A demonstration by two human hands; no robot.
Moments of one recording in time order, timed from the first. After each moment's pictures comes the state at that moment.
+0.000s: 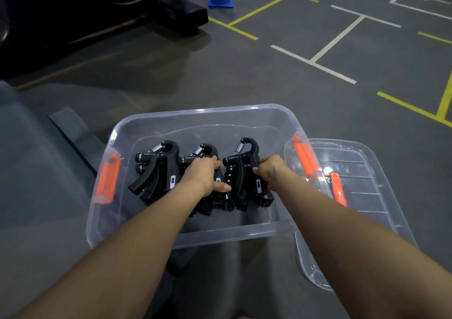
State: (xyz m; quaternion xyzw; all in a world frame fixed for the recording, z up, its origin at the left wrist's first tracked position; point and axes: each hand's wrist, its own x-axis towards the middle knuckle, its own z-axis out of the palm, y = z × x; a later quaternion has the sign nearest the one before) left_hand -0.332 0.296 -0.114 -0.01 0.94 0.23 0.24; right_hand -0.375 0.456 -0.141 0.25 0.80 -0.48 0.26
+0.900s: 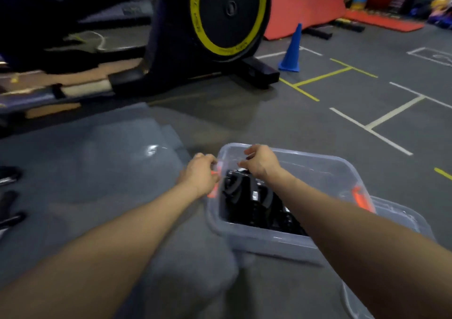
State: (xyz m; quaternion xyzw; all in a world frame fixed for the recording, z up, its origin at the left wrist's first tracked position) left_hand -0.217 0.139 0.006 -0.18 0.95 0.26 0.03; right_hand -0.297 0.271 0.015 -0.09 0.90 -0.39 0.16
